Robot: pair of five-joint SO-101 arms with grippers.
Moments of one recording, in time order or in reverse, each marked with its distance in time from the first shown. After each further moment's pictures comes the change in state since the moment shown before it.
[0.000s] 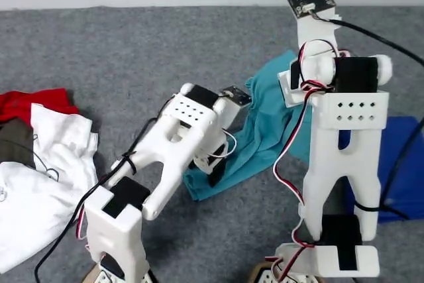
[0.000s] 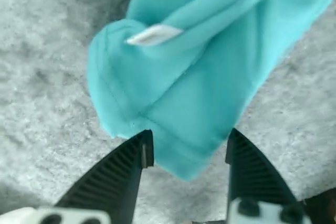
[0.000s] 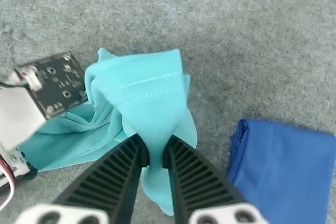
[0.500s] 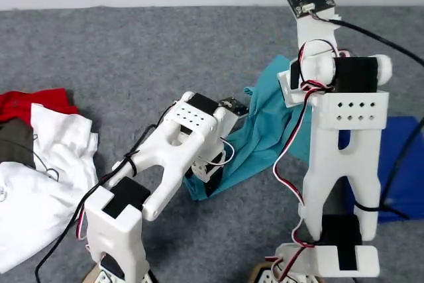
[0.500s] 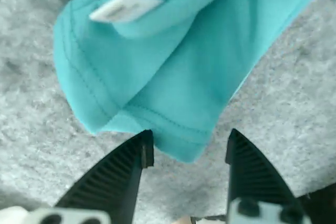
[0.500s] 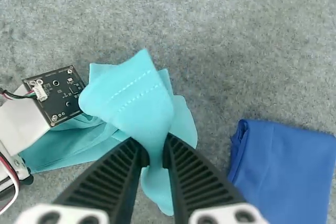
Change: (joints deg) left arm 0.1 0.0 6.2 -2.8 -0.1; right arm 0.0 0.0 0.0 0.0 0.0
